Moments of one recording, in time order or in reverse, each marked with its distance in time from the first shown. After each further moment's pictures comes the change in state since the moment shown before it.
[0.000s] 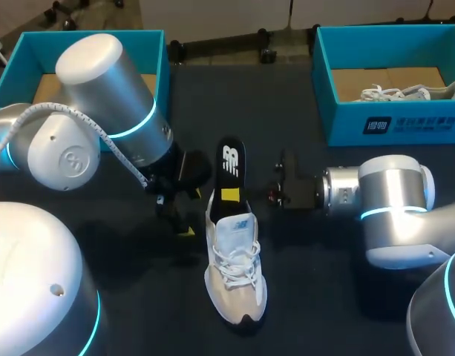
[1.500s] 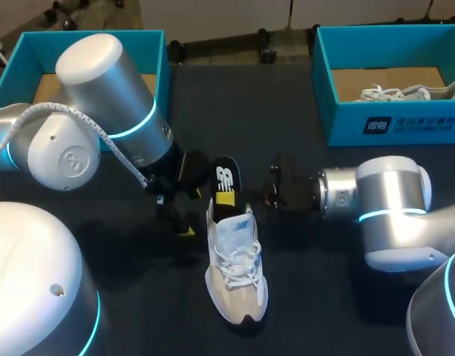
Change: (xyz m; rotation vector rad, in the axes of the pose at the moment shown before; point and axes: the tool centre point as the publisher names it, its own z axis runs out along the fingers) left arm 0.000 0.000 0.000 0.000 0.000 0.000; right arm 0.017 0.001 0.007 -0.017 0.034 -0.054
